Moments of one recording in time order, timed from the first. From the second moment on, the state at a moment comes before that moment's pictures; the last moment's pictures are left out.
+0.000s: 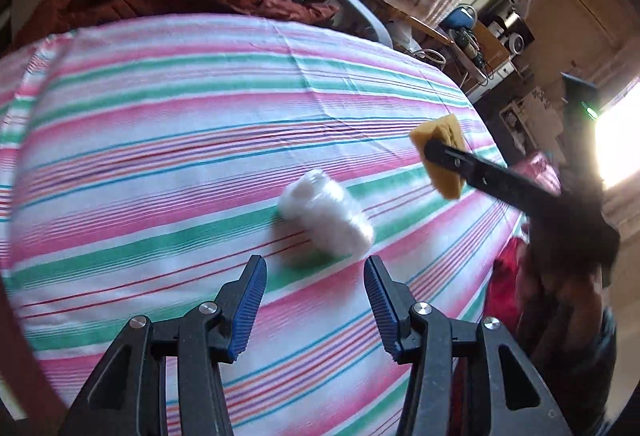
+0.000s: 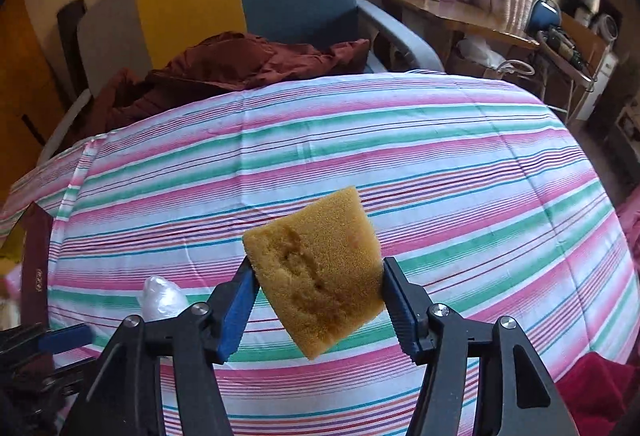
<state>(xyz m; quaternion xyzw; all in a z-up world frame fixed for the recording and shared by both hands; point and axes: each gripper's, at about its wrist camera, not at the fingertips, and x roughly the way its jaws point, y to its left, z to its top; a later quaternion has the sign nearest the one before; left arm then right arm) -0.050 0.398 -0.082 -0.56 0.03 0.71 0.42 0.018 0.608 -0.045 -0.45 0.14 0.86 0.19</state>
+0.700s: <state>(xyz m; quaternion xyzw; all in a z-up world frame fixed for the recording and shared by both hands) -0.050 0.455 -0.108 -0.51 0.14 0.74 0.42 0.009 0.600 -0.058 -0.47 0.15 0.86 0.15</state>
